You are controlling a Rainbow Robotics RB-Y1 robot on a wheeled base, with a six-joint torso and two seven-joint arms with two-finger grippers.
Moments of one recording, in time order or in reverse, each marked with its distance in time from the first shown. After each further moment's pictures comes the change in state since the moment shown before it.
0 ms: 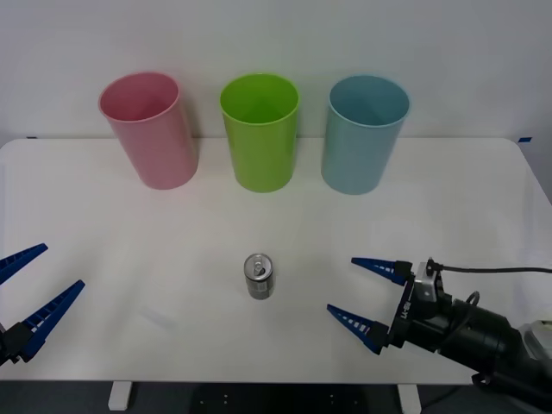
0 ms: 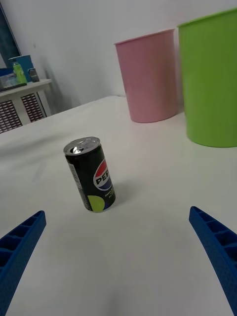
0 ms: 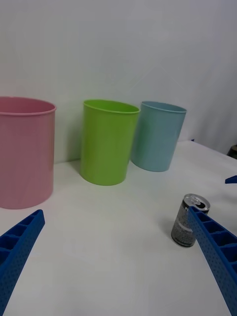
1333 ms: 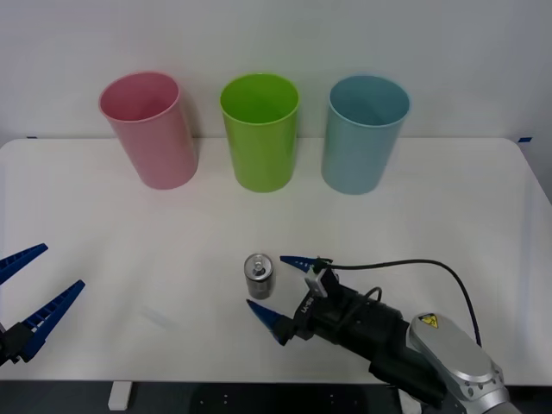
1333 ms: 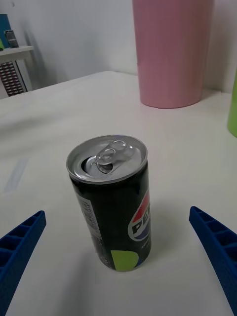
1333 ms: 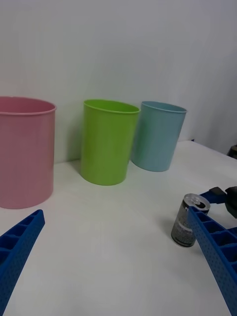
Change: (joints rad) right arm -0.114 0.109 0.383 0.000 0.040 0.505 0.061; left arm 0.000 0.000 0.000 0.000 0.000 0.000 0.000
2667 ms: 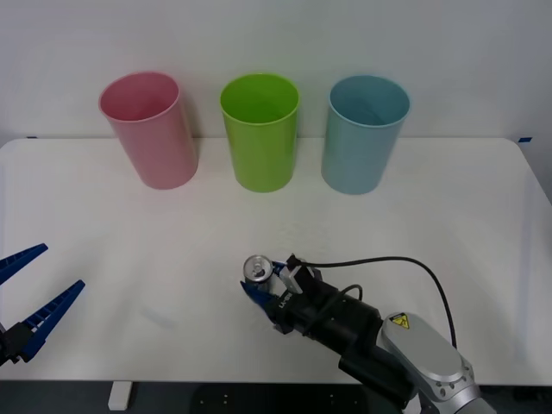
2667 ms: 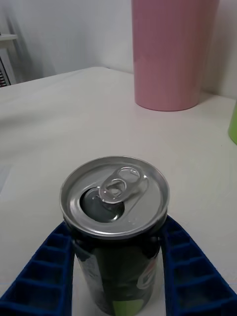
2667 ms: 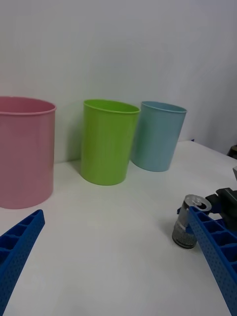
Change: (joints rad) right arm -0.029 0.051 0.069 0.000 0.048 0.152 0.004; left arm 0.000 0.000 0.000 0.000 0.000 0.000 0.000
